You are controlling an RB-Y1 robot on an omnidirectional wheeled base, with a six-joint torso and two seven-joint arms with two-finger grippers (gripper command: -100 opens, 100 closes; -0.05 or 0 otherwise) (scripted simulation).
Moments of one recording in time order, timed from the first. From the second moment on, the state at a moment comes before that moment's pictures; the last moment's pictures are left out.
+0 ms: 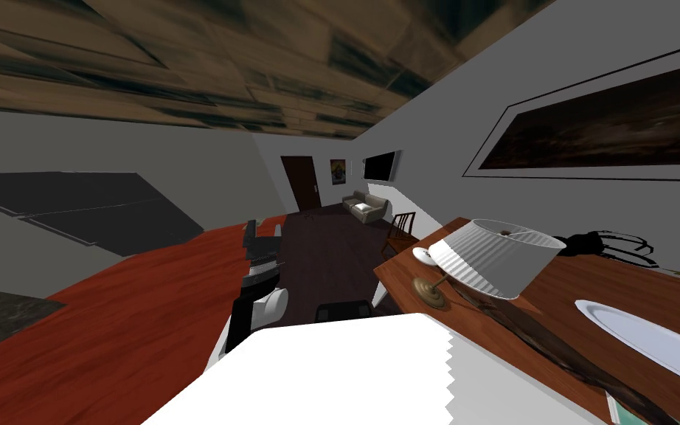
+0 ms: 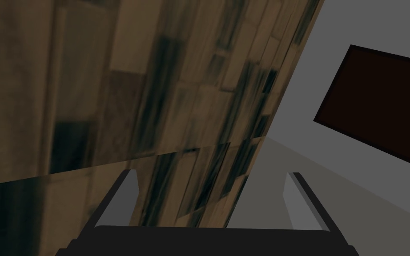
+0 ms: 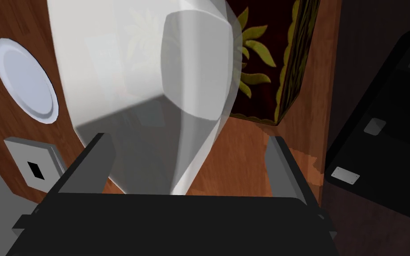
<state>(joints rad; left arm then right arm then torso) 0.48 -0.04 0.00 -2.26 0.05 -0.48 0.16 1.86 -0.54 -0.73 -1.61 1.20 -0.59 0.22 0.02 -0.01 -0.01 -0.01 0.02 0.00</state>
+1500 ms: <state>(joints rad) 0.48 -0.04 0.00 -2.26 0.05 -0.48 0.16 1.68 -0.76 -0.48 -1.25 0.94 -0.70 0.19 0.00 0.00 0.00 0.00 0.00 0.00</state>
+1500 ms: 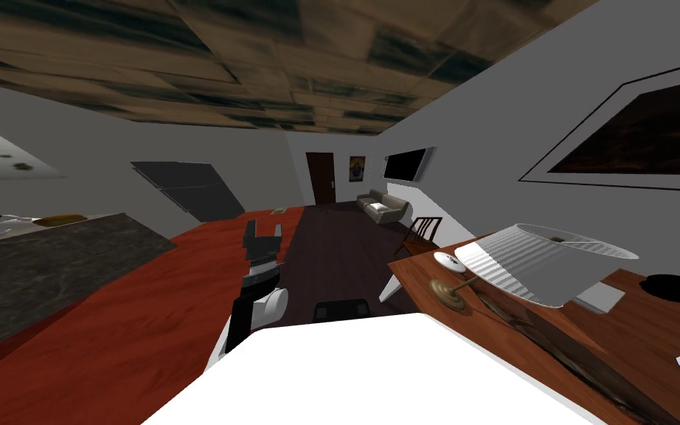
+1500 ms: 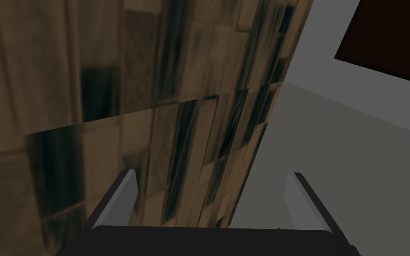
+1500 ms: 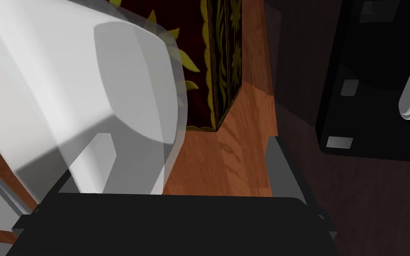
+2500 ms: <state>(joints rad) 0.48 -0.04 0.00 -2.26 0.05 -0.48 0.16 1.63 -0.83 -0.37 -1.07 0.84 -0.75 0.18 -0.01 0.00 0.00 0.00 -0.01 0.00</state>
